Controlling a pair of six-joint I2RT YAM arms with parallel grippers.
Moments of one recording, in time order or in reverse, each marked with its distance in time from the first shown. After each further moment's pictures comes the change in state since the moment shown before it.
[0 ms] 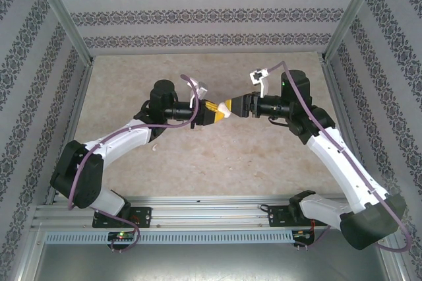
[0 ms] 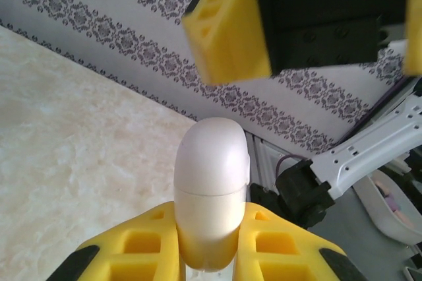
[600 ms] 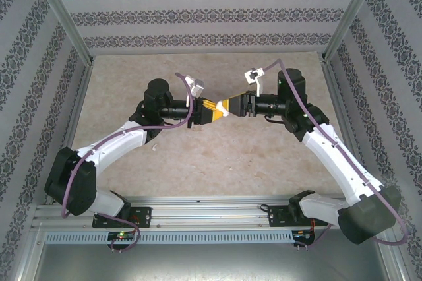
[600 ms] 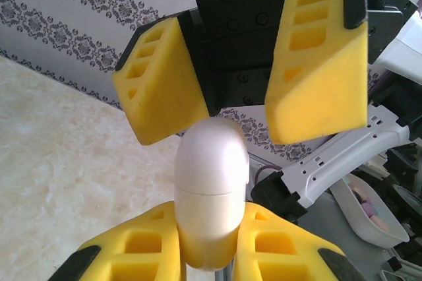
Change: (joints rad) left arm 0.000 -0.064 0.000 0.017 0.034 -0.064; right arm 0.003 0.048 -0.014 0.101 -0.105 0.007
